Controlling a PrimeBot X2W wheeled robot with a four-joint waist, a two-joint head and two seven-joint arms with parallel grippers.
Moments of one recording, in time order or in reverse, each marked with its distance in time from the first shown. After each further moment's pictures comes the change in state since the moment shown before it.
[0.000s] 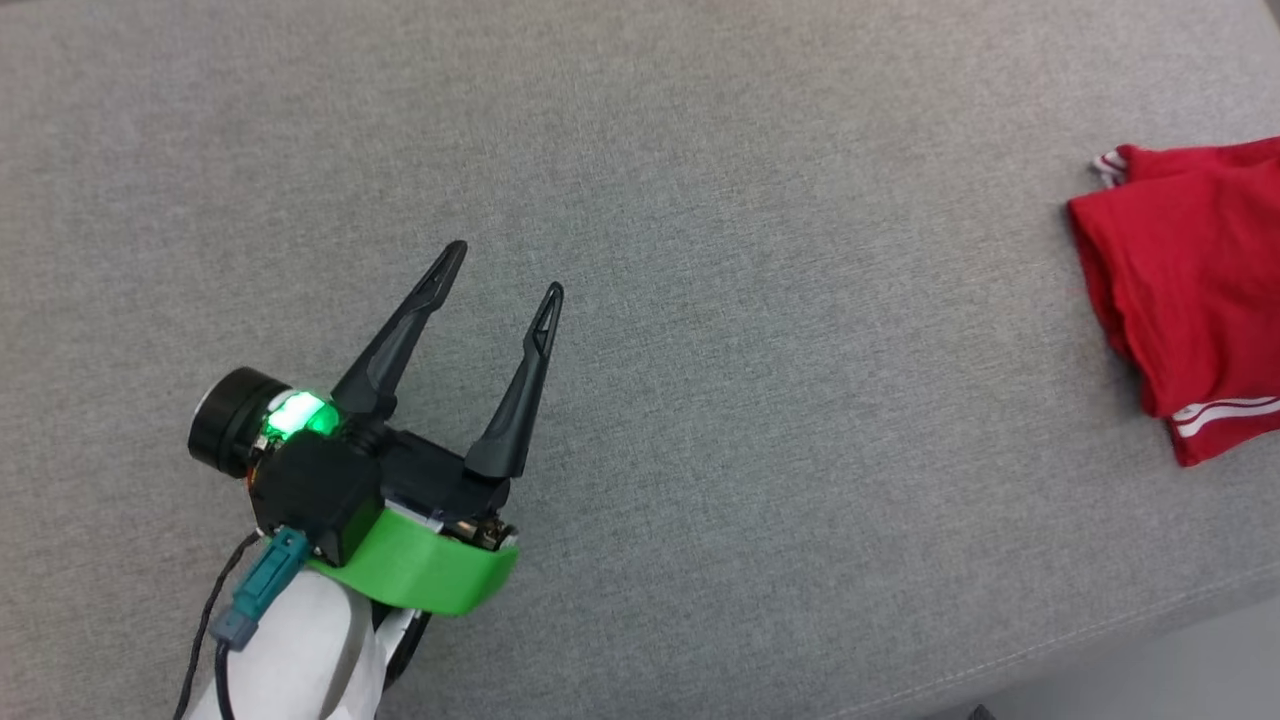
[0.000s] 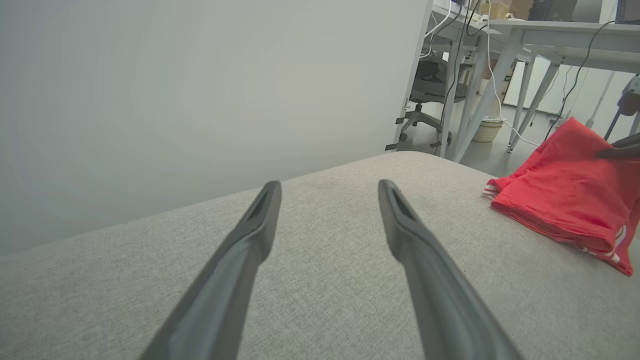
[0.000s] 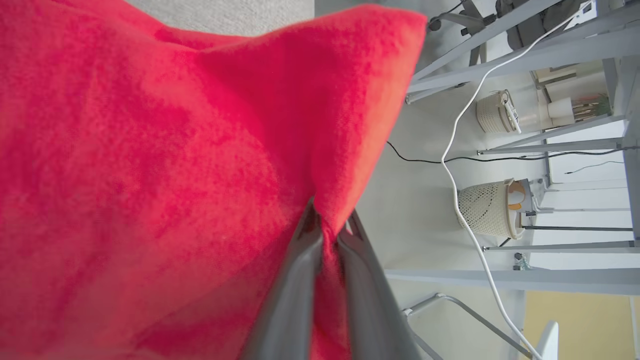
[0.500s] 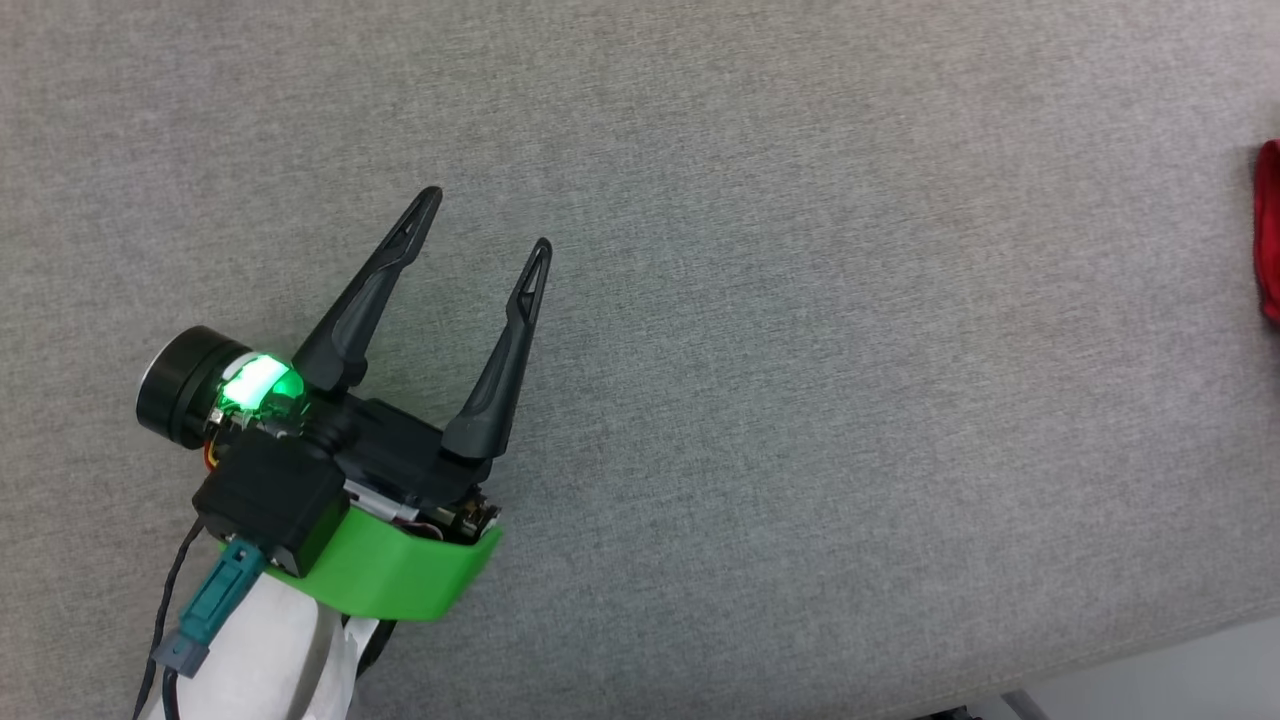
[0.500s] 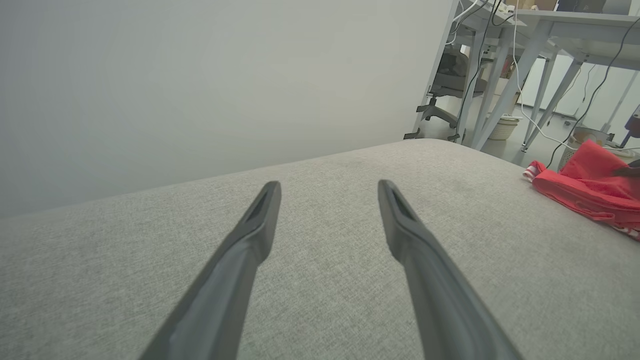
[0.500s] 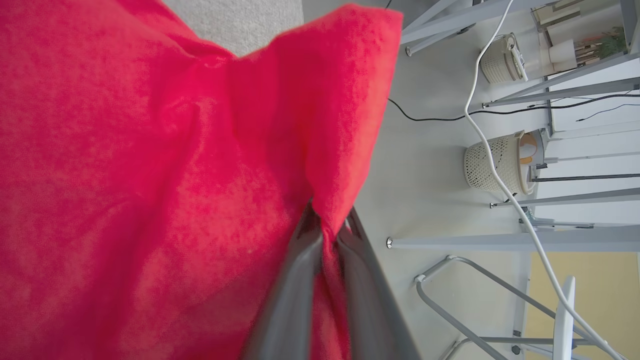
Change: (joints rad) left arm -0.033 0.040 0.012 -0.123 0.007 0.006 0.016; right arm -0.101 0.046 -0.216 0.315 -0.101 0.000 -0.178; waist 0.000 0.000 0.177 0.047
